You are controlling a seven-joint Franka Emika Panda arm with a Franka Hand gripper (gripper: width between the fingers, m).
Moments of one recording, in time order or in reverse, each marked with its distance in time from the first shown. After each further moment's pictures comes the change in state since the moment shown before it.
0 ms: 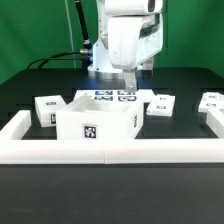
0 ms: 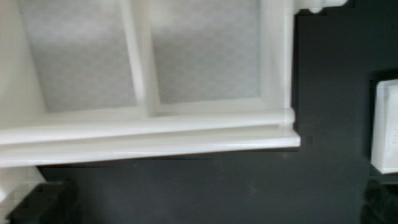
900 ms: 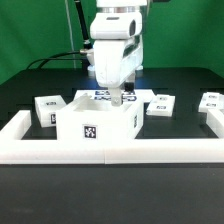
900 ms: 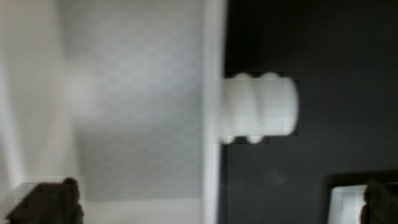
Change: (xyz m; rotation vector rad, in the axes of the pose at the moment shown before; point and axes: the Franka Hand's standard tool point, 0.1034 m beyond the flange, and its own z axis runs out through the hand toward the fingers) arm -0.039 -0.036 0.039 0.029 0.002 -0.055
